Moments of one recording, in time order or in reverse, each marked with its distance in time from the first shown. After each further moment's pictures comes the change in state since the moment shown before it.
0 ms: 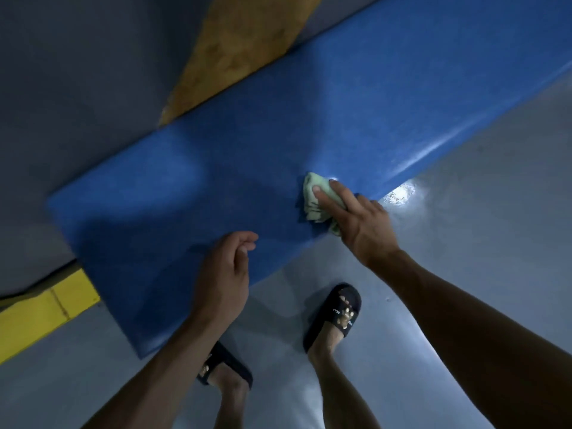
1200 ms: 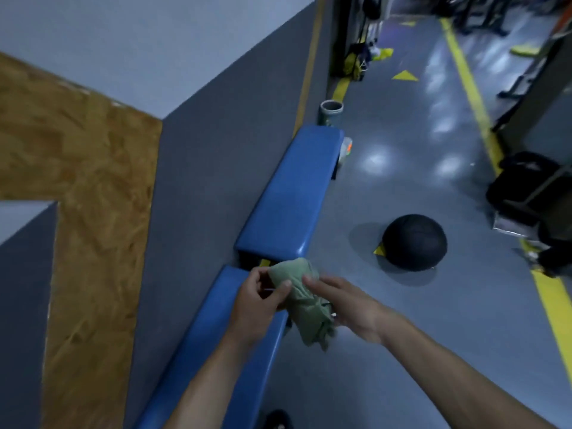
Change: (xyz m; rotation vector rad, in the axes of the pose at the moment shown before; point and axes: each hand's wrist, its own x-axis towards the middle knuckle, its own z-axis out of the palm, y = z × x) left_hand 0.013 0.787 0.211 -0.292 -0.619 0.381; right_hand -0.110 0.421 -0.596 1.727 0.266 0.727
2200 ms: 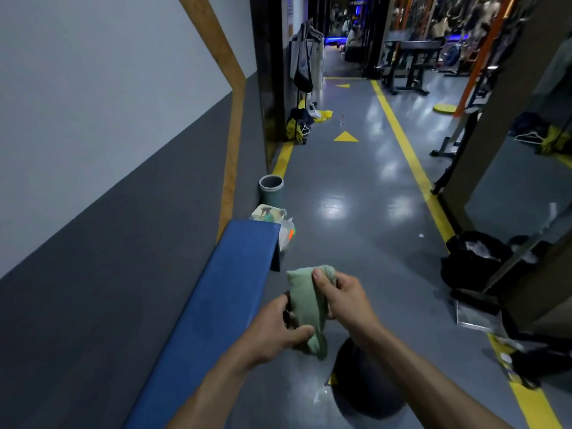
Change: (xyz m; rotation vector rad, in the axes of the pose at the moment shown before) left_hand 0.511 0.234 0.369 0.390 -0.520 0.185; right_hand 0.254 -0.323 -0.501 -0.009 0.614 -0.378
